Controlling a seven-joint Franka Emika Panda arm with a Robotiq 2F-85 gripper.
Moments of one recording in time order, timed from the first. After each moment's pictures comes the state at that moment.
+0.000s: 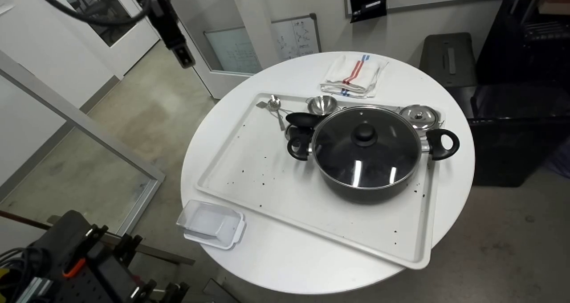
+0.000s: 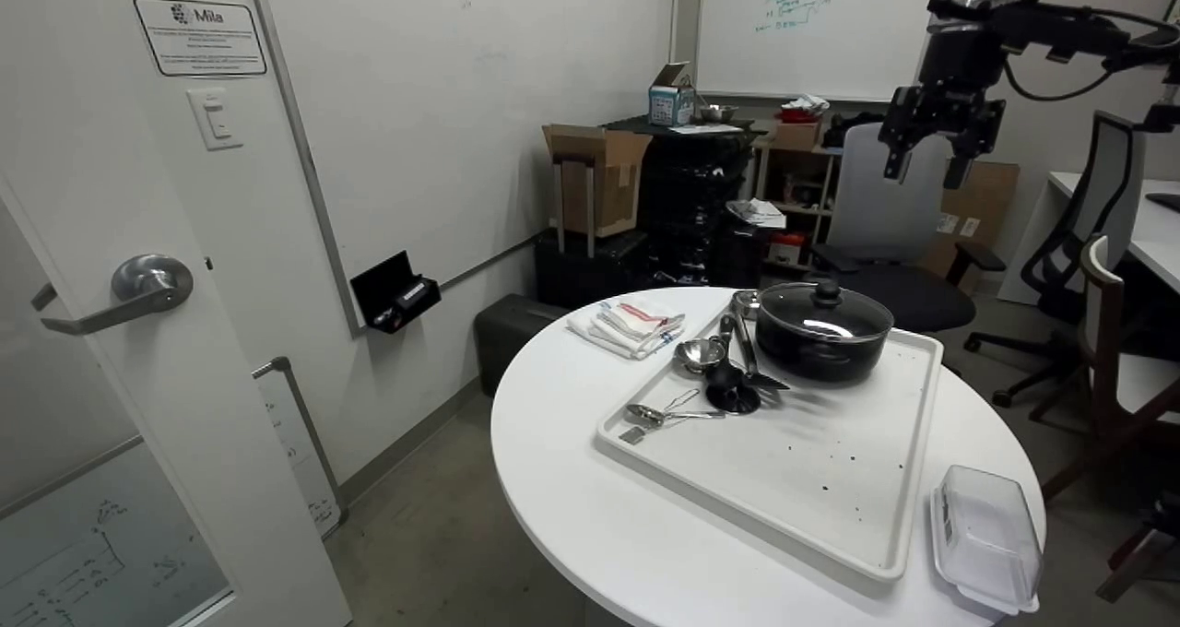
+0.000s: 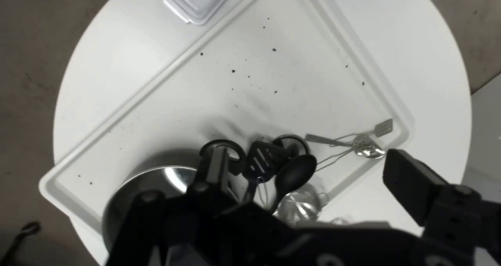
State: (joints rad) arm -0.11 0.07 -0.10 -2.09 0.16 2.11 0.26
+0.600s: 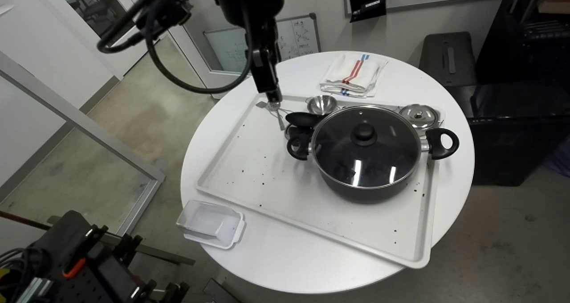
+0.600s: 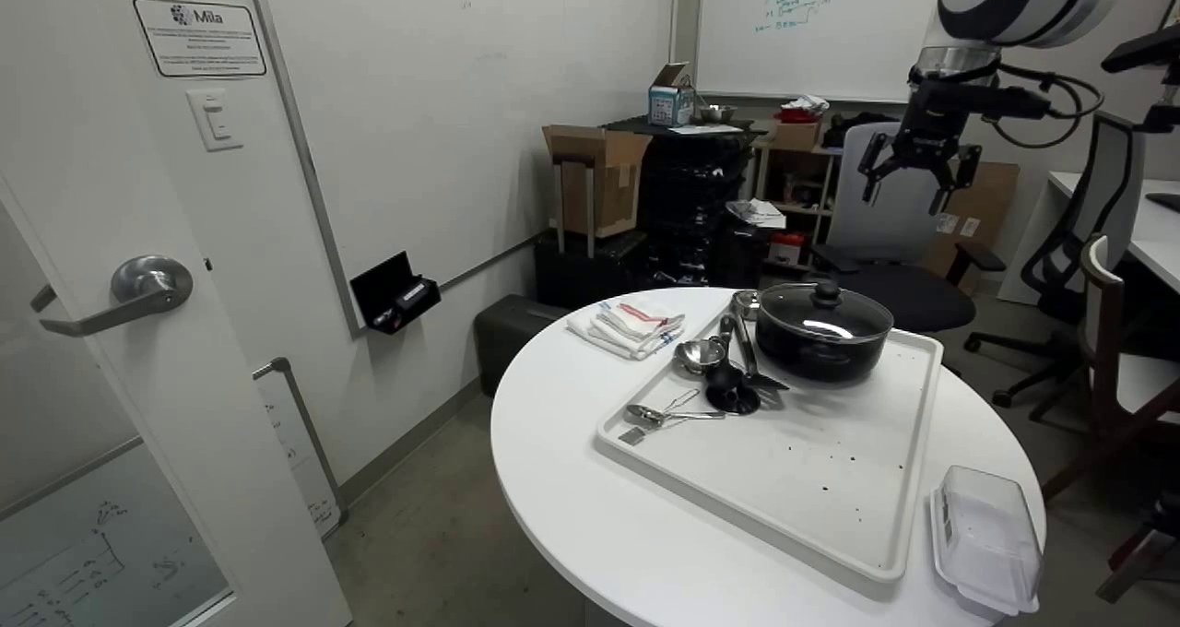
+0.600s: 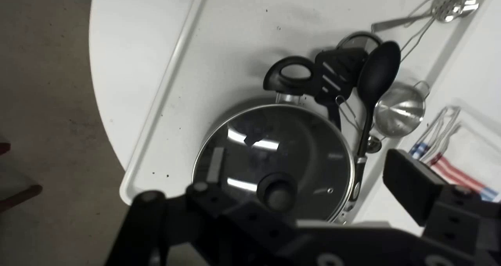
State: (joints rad) arm -0.20 0.34 -0.21 -1.90 0.21 2.24 0.49
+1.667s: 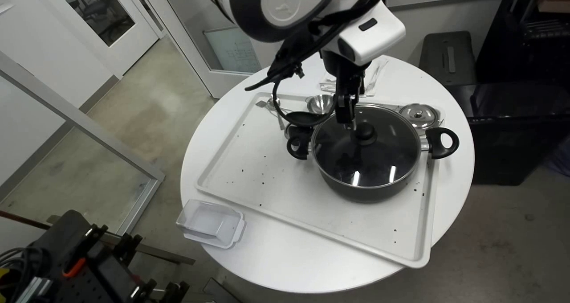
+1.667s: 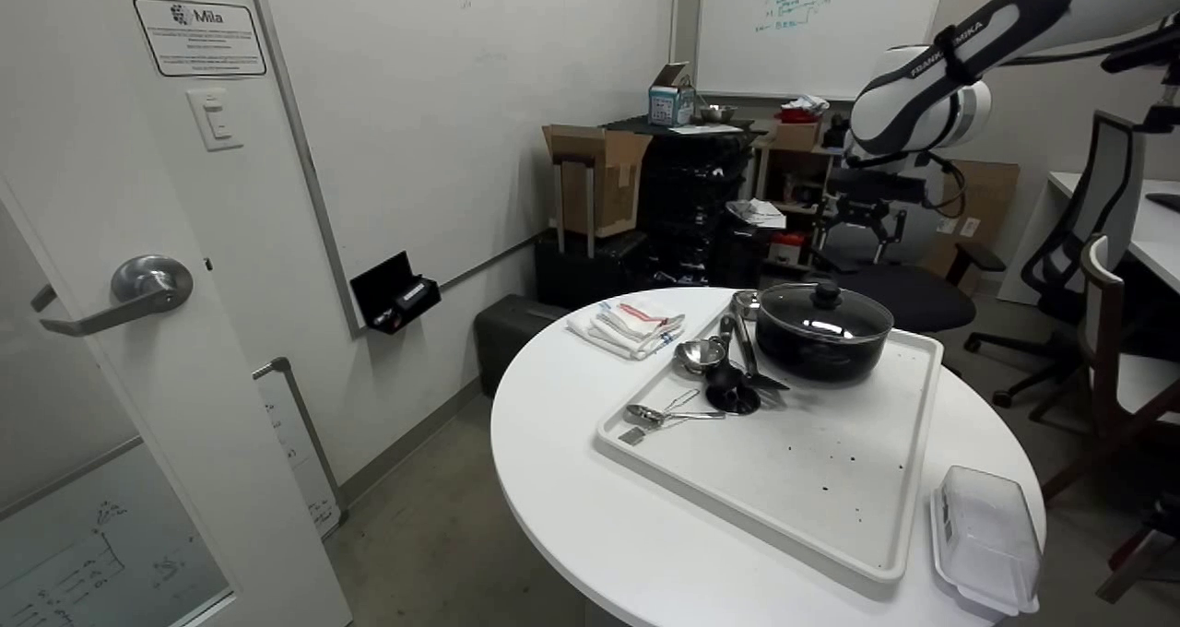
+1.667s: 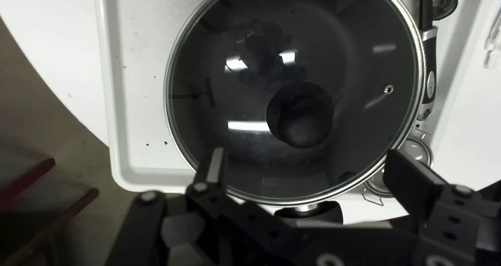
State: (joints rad) arm -0.22 0.83 -0.26 -1.48 0.21 2.36 0.81
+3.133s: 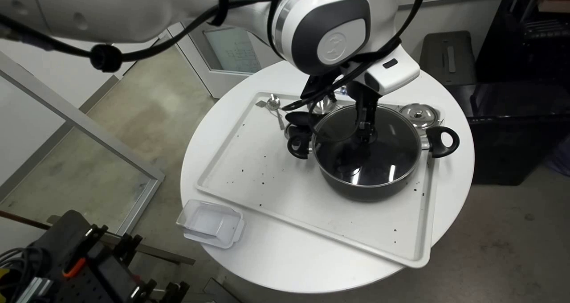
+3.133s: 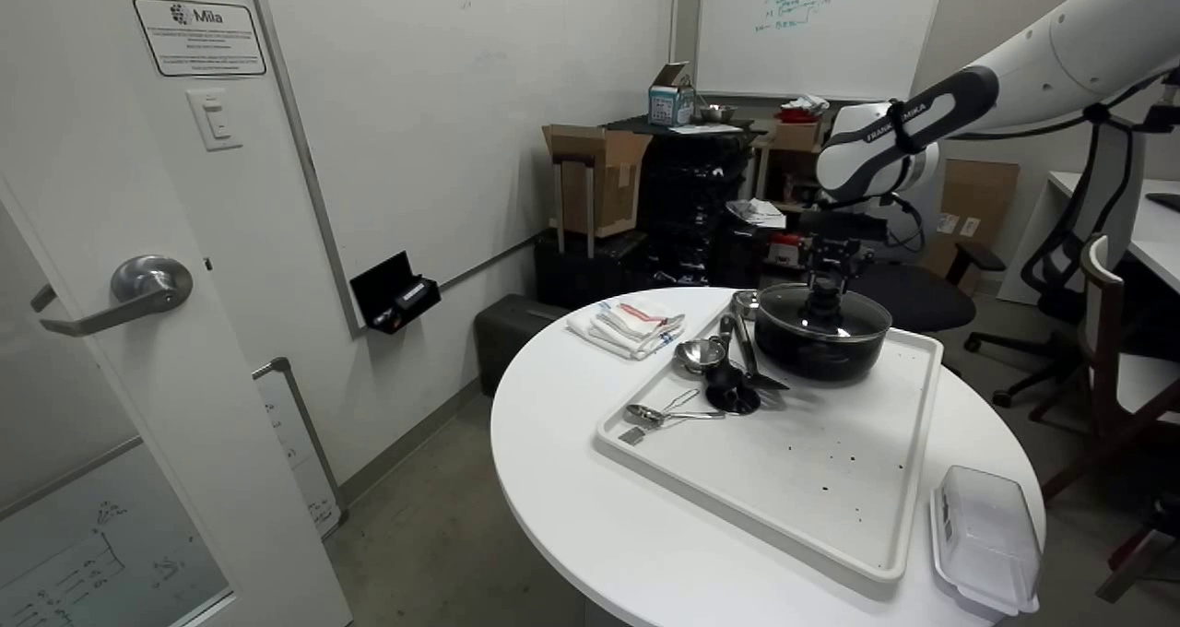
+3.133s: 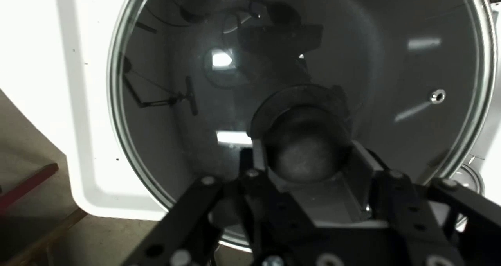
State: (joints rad) arm -0.27 1.14 -0.25 -1.10 0.21 2.23 0.85
